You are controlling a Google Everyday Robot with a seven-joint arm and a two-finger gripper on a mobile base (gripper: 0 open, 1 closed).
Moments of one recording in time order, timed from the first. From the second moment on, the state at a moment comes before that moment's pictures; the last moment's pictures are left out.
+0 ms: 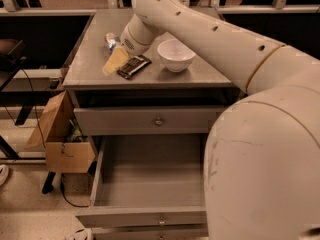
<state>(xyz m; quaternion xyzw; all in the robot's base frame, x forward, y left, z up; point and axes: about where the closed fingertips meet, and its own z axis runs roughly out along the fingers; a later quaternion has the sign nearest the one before) 0.757 0.098 0.859 -0.44 0.83 0.10 0.32</state>
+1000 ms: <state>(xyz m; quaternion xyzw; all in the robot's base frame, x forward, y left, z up) 0.767 0.084 0.836 -0.43 0.84 0.08 0.32</state>
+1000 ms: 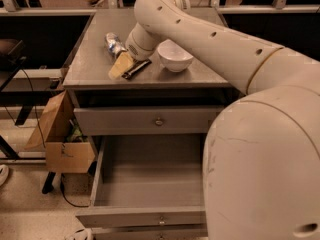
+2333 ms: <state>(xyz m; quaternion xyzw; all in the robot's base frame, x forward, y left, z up) 0.763 0.078 0.833 -0.43 0.84 0.09 0.31</state>
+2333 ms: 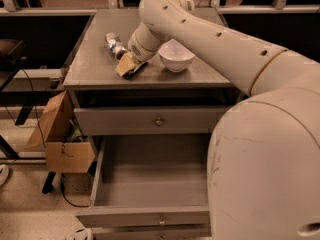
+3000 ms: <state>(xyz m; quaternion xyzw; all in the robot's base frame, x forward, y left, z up) 0.759 0.077 0.833 -0.44 0.84 0.10 0.31</state>
